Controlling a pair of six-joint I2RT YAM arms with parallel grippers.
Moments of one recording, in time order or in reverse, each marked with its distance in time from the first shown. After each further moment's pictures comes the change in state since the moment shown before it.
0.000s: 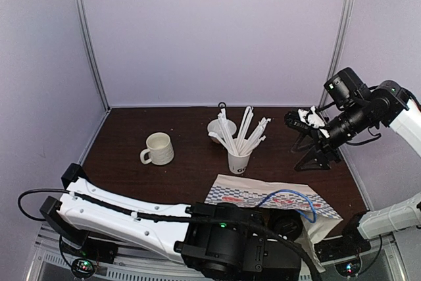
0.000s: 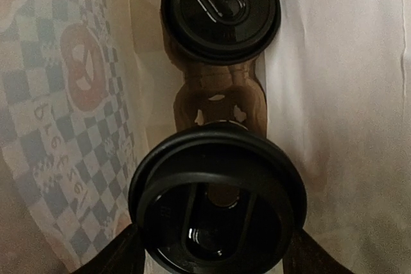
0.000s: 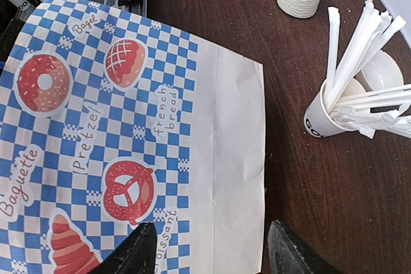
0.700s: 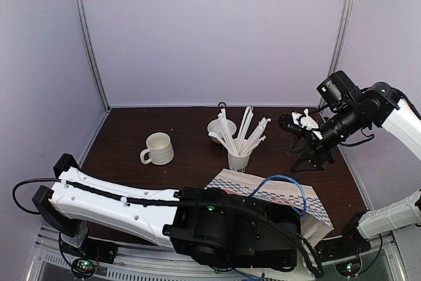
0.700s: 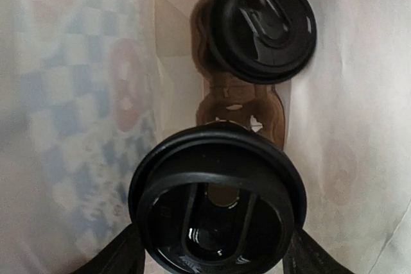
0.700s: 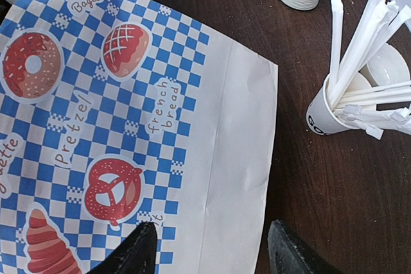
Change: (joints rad) left arm 0.037 -0.066 -0.101 0.164 -0.025 0.132; right arm 0.000 0.031 -0.044 0.042 0.006 0.004
